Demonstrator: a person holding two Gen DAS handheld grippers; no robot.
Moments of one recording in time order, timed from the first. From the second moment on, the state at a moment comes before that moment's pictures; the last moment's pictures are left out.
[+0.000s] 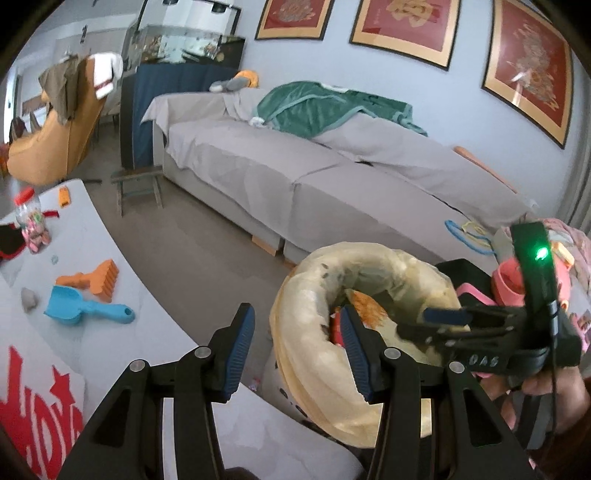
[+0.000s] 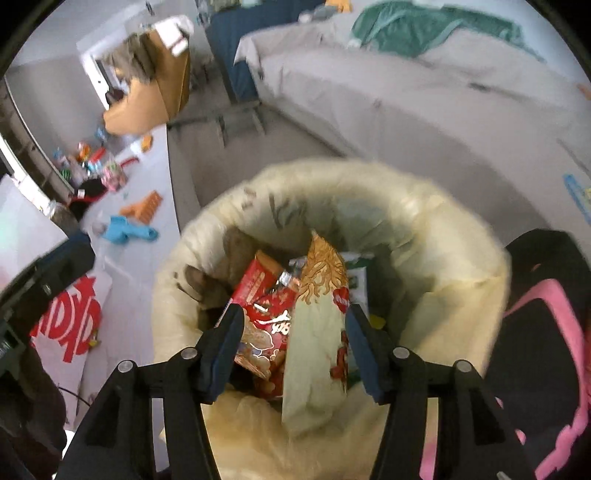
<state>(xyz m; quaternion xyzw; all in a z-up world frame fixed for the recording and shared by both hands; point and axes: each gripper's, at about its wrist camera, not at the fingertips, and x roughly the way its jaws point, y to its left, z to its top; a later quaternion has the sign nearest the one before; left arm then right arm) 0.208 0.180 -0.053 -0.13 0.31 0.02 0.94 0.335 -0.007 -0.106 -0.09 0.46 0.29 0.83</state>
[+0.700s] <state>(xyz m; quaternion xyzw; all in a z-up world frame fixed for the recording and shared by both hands) 0.080 0.070 -0.010 -0.06 0.33 0.06 0.94 0.138 -0.119 -0.018 -0.04 0.33 0.20 0.92</state>
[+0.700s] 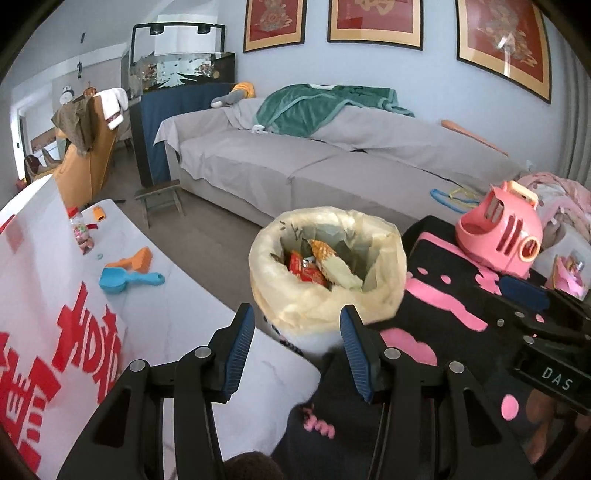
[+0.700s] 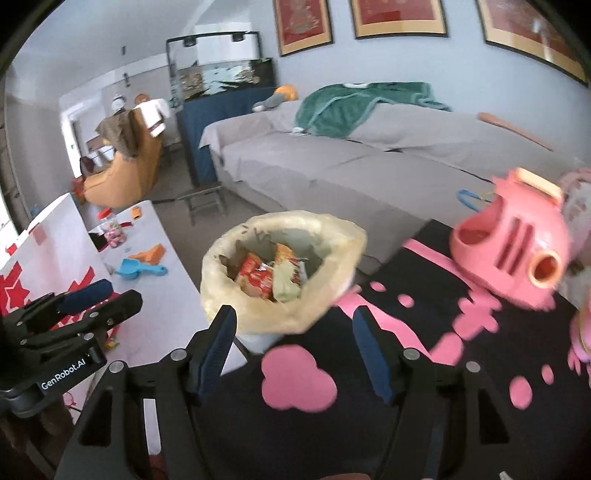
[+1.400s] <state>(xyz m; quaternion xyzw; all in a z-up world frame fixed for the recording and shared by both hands) 0.054 0.057 0.003 -0.04 0.33 0.06 0.94 0.095 -0.137 -0.010 -0.04 0.31 0.16 0.93</state>
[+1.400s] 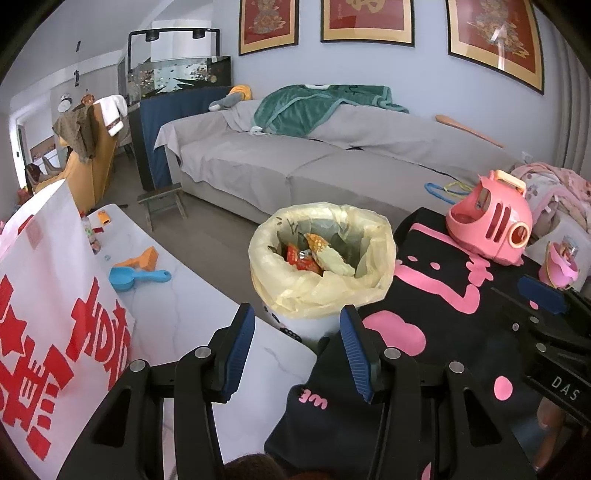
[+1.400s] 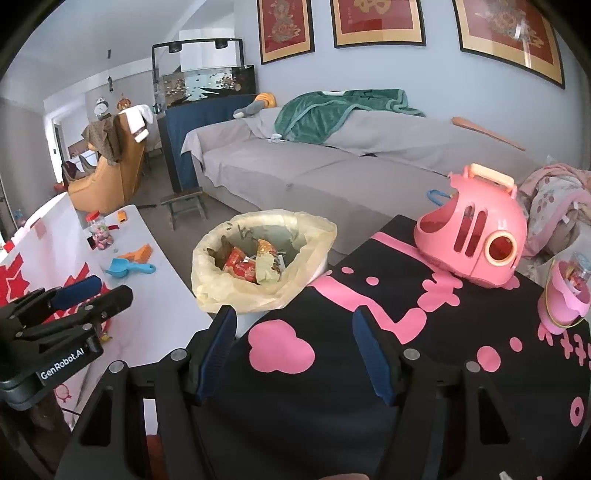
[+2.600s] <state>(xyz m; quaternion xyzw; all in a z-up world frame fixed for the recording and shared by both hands) 0.057 0.047 0.001 -0.04 0.33 0.05 0.94 0.096 -0.143 -0.008 -0.04 0.31 0.15 0.94</state>
